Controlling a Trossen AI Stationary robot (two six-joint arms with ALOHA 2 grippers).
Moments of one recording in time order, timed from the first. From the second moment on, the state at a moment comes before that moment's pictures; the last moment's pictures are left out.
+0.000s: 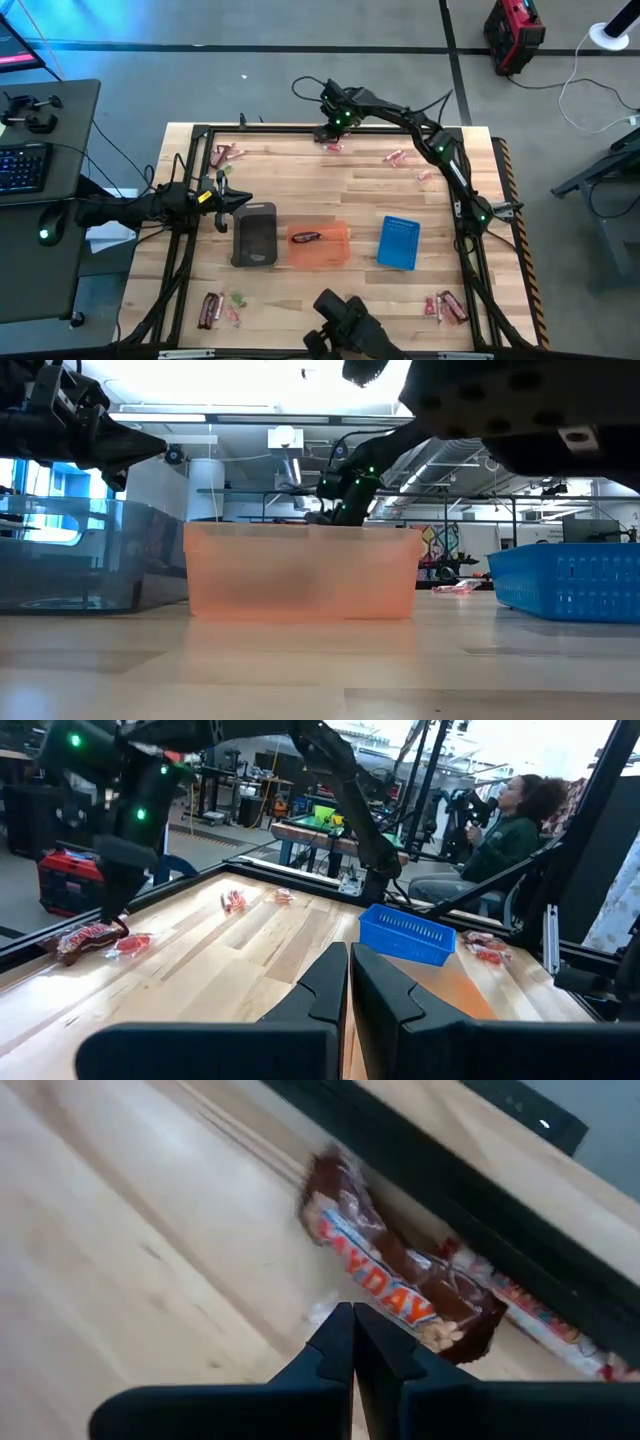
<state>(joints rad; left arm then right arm) 0.00 0.02 0.02 0.03 -0.19 -0.19 -0.67 2.43 2.15 -0.92 -0.23 0.29</state>
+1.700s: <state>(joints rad) 0.00 0.02 0.02 0.03 -0.19 -0.19 -0.69 2.39 2.05 -1.40 0.06 0.09</state>
